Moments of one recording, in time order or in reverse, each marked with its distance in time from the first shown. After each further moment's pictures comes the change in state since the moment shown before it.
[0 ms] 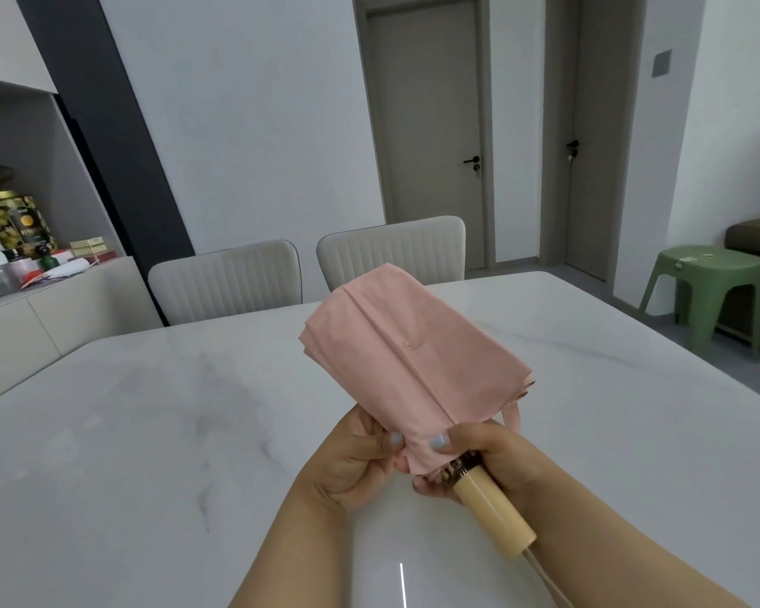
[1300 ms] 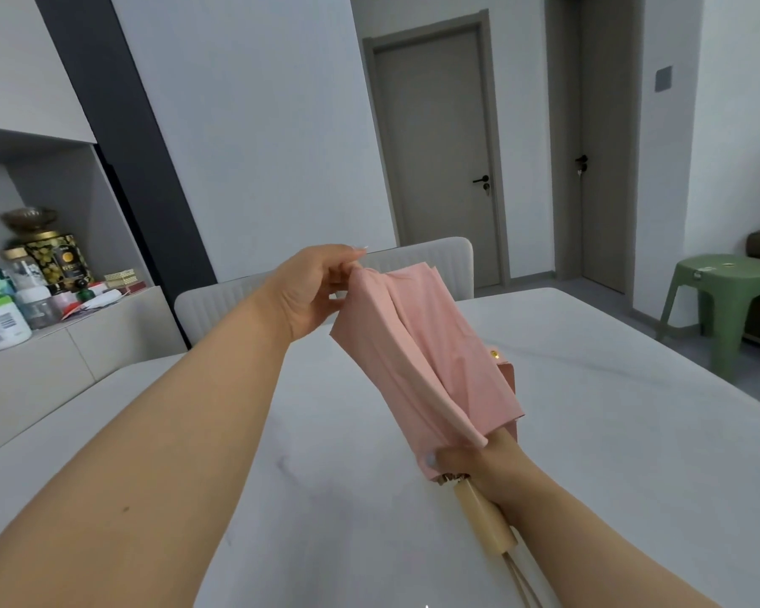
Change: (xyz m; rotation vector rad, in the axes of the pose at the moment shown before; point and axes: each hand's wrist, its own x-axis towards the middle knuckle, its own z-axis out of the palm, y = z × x) left_hand 0.060 0.200 0.054 0.587 0.501 0.019; right_hand -0.008 -0.003 0.009 -0.566 0.399 -0.206
